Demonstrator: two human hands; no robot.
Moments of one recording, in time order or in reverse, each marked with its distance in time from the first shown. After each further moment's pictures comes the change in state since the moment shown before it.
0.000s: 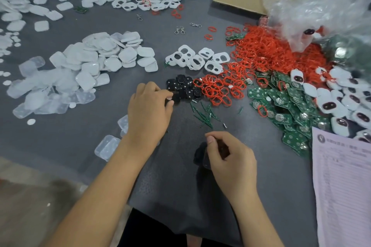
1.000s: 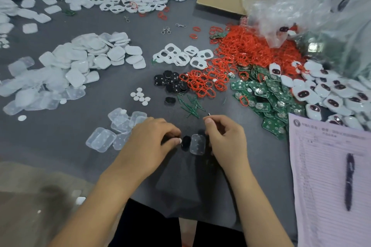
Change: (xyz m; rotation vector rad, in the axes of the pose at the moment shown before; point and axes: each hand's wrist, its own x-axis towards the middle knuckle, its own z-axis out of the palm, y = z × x) left_hand -0.078 0.014 -0.016 -0.252 -0.303 0.176; right_hand 0.018 0.005 -0.013 0.322 -0.039 0.232
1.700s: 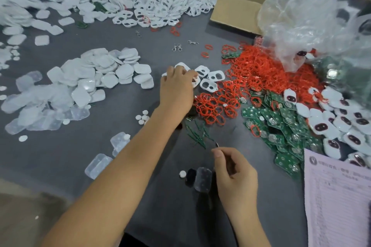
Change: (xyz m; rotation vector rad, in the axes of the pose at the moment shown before) left_hand 0.192 0.000 0.000 0.282 0.280 -0.080; right_hand -0.002 0.004 0.002 -0.040 0.064 -0.188
